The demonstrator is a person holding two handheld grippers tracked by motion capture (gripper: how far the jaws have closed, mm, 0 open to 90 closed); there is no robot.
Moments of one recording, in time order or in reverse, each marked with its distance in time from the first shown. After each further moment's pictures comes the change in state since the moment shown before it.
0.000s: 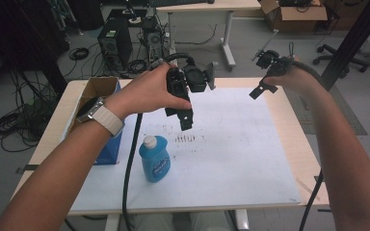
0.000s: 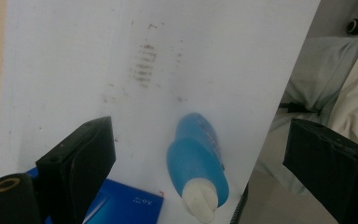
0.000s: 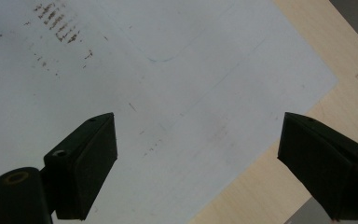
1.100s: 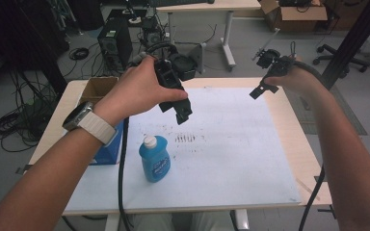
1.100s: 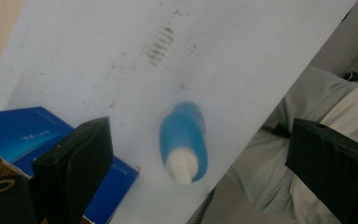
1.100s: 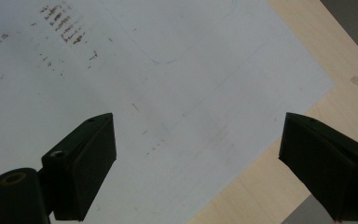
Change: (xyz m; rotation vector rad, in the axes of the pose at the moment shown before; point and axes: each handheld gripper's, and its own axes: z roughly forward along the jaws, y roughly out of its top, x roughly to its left) left arm -0.003 -0.022 -0.029 -0.018 0.038 -0.323; right arm 0.008 0.000 -0.007 -0.011 -0.010 -0.018
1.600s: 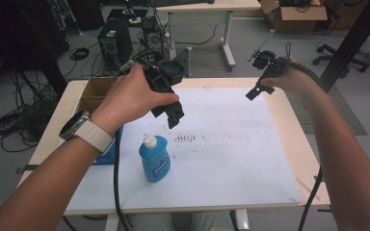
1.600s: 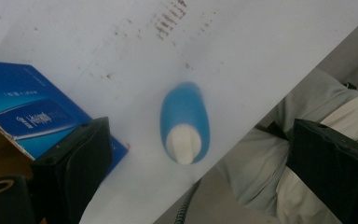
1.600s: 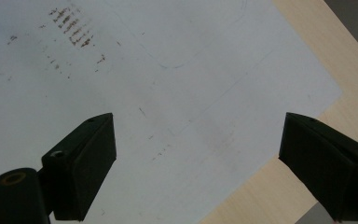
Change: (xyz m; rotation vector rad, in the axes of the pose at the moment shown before) left arm 0.011 -0.017 0.011 0.036 -0.014 -0.148; right arm 0.007 0.006 0.004 -0.002 0.012 -0.016
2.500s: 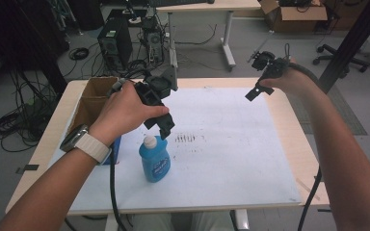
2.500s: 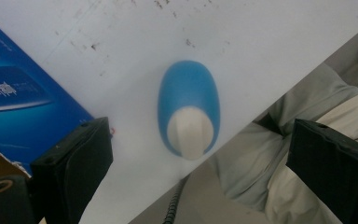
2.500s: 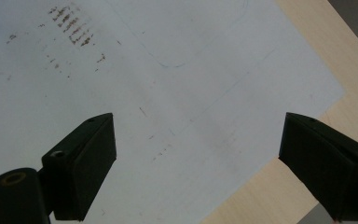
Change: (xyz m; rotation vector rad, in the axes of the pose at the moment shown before) left arm 0.015 -0.018 0.042 0.064 -0.046 -0.077; right arm 0.000 0.000 0.003 0.002 0.002 0.000
